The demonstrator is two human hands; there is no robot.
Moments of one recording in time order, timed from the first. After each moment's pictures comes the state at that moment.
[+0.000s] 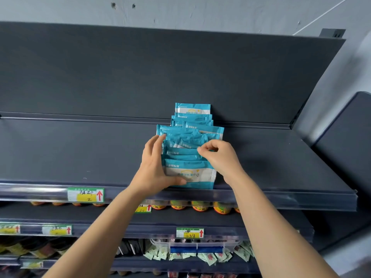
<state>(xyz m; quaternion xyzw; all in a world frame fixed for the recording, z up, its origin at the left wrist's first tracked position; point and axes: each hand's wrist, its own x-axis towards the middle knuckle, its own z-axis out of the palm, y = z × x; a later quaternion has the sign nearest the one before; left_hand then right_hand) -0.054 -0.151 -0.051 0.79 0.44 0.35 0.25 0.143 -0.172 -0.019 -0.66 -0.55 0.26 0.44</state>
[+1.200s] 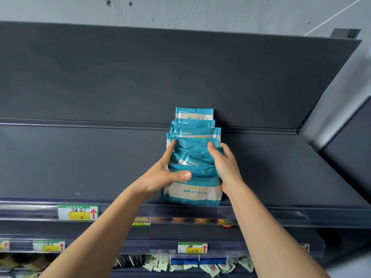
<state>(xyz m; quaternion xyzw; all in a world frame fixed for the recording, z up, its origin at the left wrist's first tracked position) -0.039 -0.115 -0.043 0.64 0.30 0.31 0.64 0.147 -0.134 -0.041 -0.60 -0.37 0.43 0.56</state>
